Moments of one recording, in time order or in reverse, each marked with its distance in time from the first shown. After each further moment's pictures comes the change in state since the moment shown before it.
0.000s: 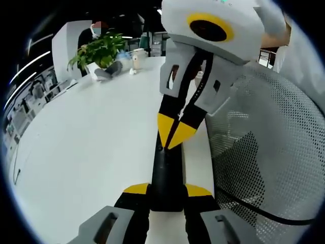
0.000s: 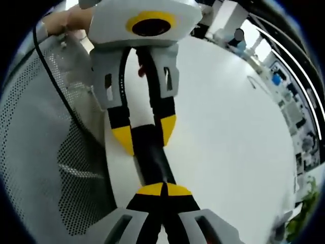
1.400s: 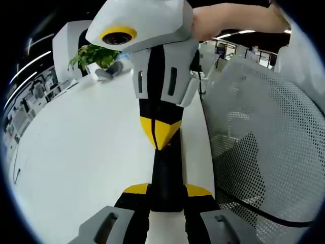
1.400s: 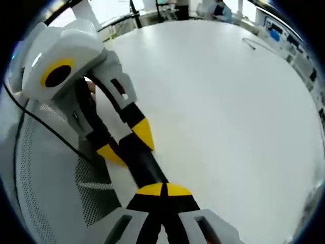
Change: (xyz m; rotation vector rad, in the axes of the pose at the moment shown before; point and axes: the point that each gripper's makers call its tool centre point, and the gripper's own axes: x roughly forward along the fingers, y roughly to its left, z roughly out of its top) left arm 0.000 0.000 -0.001 -0.003 -0.005 0.002; right arm 0.007 -0.010 0.003 0.295 0.066 0.263
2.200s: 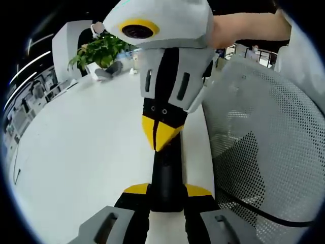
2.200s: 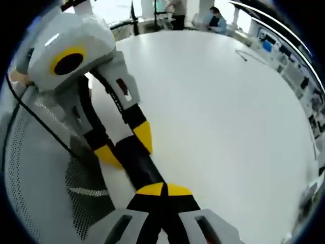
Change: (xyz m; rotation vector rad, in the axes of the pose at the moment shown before) left arm 0.000 -0.001 0.001 0.001 0.005 -0.001; right arm -0.001 0.005 -0.001 -0.067 -0.121 -0.154
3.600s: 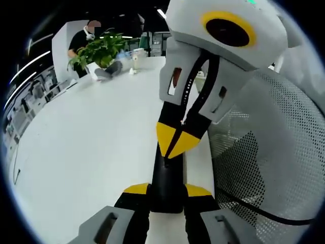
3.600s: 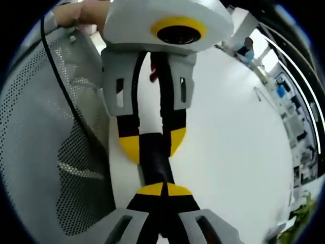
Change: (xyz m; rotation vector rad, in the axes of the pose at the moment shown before) left arm 0.000 0.000 0.000 0.003 0.002 -0.002; right arm 0.001 0.016 0.006 -0.329 0.011 -0.117
